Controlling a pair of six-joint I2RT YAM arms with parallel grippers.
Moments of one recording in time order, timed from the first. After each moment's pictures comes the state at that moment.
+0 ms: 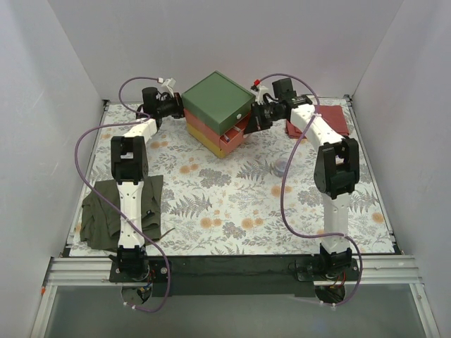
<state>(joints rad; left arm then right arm) -0.04 2.54 2.04 0.18 0.87 -0.36 0.31 2.14 1.91 -0.66 -0.73 0.03</state>
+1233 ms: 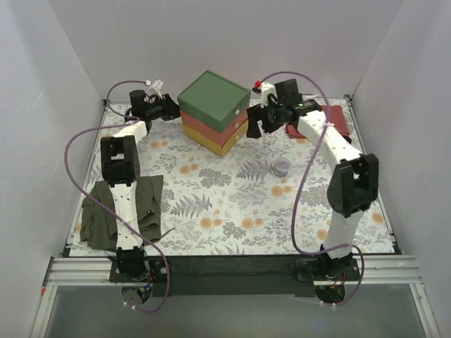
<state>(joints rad) 0.04 2.44 1.86 0.27 0.92 -0.44 0.40 1.91 1.74 -0.66 -0.42 -0.07</state>
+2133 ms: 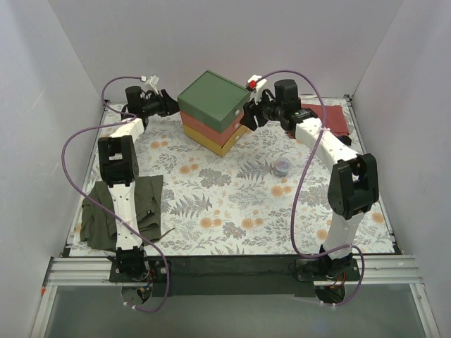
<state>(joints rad) 0.06 2.44 1.92 0.22 0.89 -0.42 0.39 1.85 1.59 -0.21 -0.52 -0.26</state>
